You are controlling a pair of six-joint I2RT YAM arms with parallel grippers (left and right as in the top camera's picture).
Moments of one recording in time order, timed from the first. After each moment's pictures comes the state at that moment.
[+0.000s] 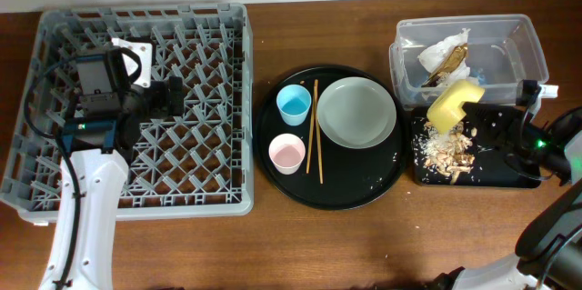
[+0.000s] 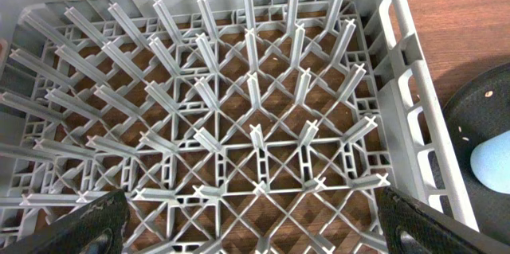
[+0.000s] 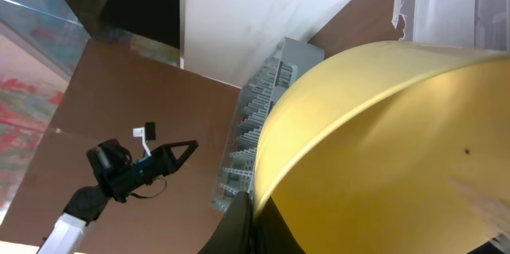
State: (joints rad) left arm 0.08 1.41 1.23 -0.59 0.04 0.14; right arm -0.70 1.77 1.17 -1.11 -1.51 -0.51
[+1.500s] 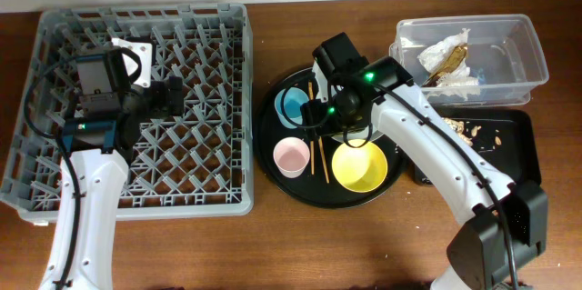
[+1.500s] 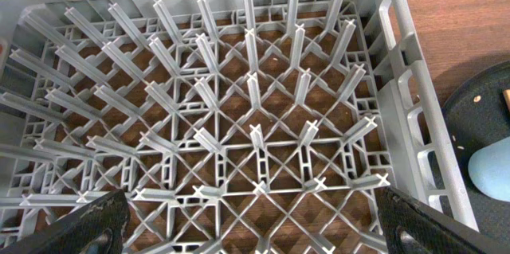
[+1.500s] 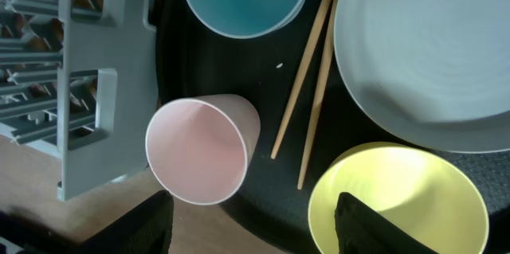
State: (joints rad) left arm 0.08 1.41 1.23 -0.59 0.04 0.14; right arm 0.49 1.78 1.60 -1.11 -0.20 0.29
